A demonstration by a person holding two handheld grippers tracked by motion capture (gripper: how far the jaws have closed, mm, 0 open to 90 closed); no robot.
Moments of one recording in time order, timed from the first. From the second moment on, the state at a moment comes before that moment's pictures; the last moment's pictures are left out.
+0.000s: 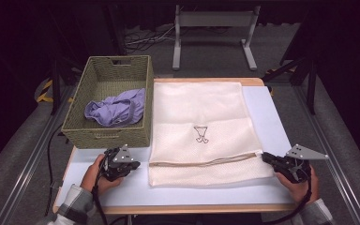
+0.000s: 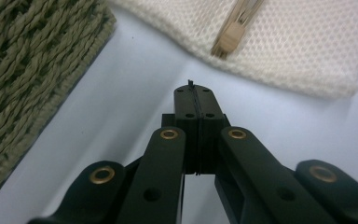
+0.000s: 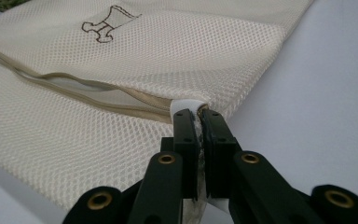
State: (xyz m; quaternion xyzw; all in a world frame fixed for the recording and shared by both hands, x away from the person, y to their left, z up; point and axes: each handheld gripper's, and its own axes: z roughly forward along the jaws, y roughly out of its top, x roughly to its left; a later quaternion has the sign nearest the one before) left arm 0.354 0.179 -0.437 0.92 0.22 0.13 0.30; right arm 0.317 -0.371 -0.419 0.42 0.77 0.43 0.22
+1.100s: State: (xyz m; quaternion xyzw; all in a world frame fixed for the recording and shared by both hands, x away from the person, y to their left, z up) left arm 0.325 0.228 -0.434 0.82 0.33 0.21 0.41; right arm 0.320 -0.364 -0.421 0.40 0.79 0.40 0.23
